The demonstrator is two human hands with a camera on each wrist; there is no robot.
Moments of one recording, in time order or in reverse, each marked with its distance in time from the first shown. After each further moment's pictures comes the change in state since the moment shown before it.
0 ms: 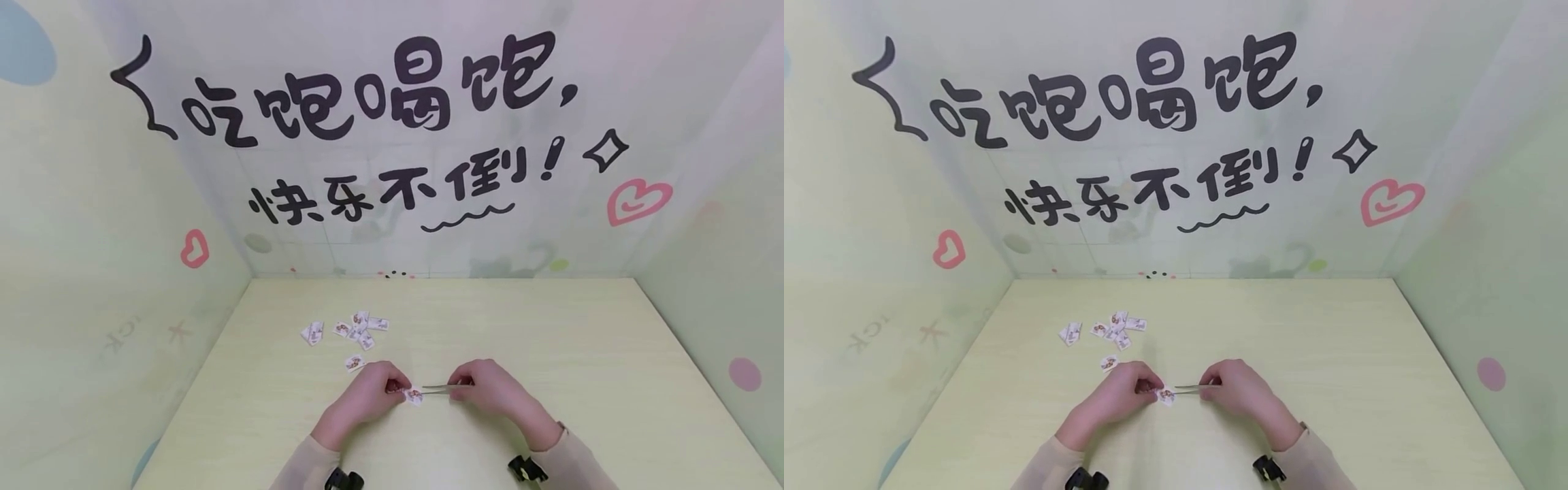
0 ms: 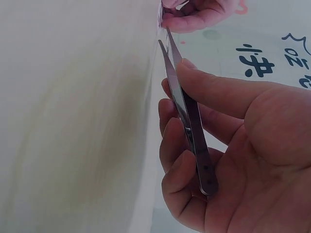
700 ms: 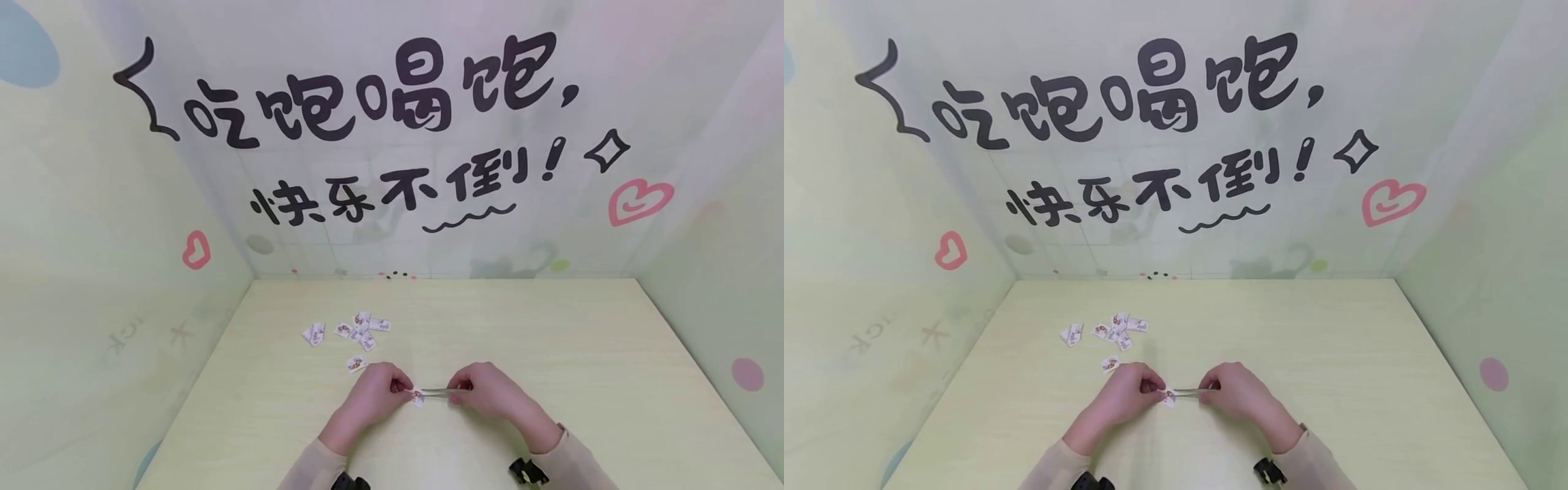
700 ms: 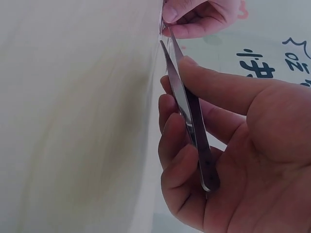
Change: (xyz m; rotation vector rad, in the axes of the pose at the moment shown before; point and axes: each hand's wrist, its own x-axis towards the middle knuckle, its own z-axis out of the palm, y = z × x) left_hand 0.002 0.007 0.008 -0.004 0.075 -0.047; right_hand -0.001 -0.005 0.005 0.022 -0.039 0.020
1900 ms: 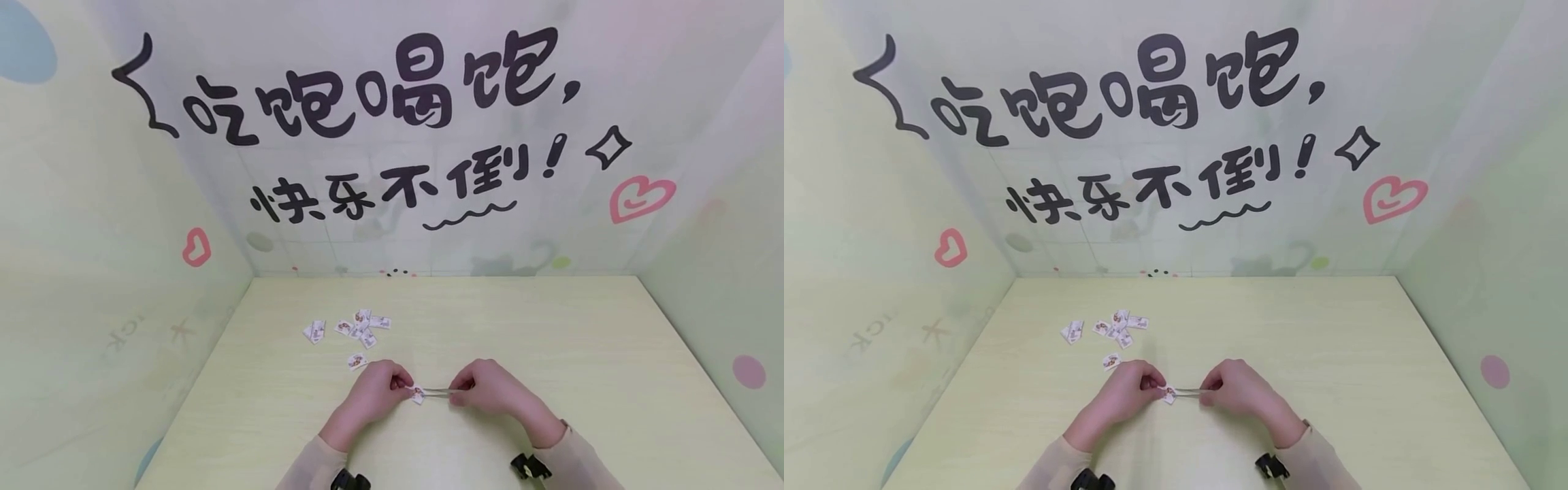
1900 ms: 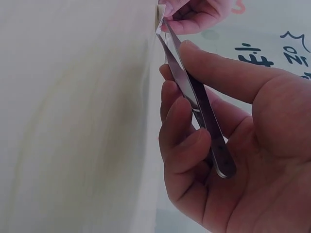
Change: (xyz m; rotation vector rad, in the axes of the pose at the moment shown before) left_hand -0.001 -0.001 0.002 0.006 0.010 -0.036; right_hand -0.001 0.002 -0.006 0.045 -0.035 0.006
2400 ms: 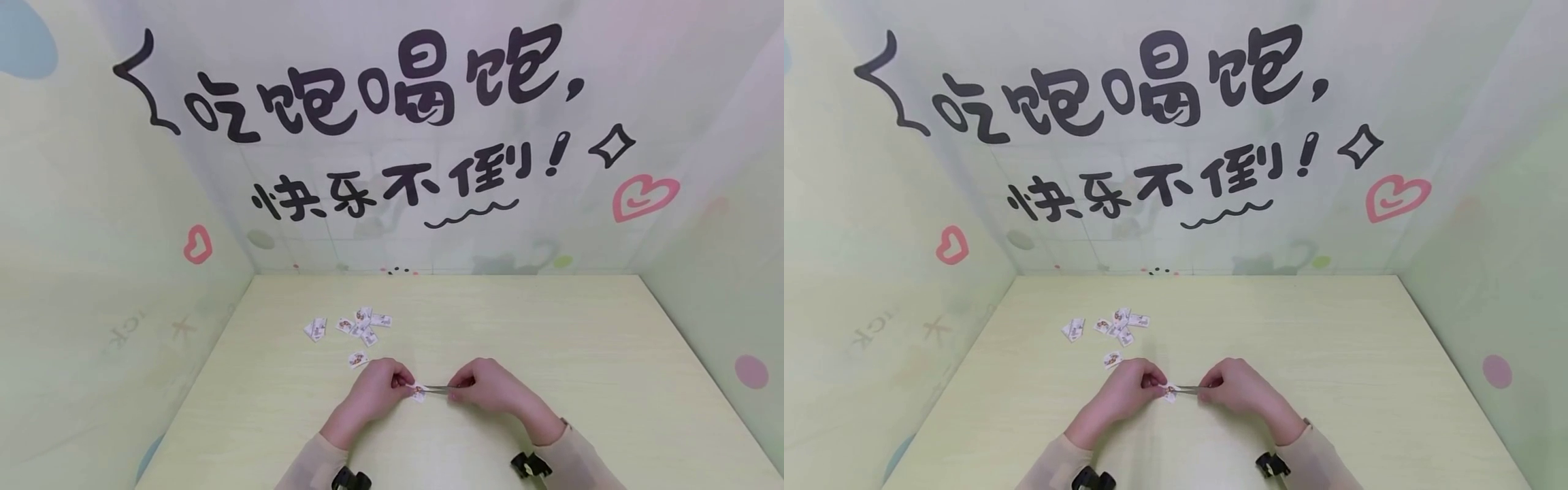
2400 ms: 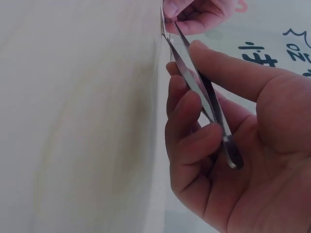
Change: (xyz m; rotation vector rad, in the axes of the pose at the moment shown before) left_hand 0.000 0.000 0.000 0.005 -0.004 0.004; right_hand 0.005 0.006 0.003 0.059 -0.015 -0.001
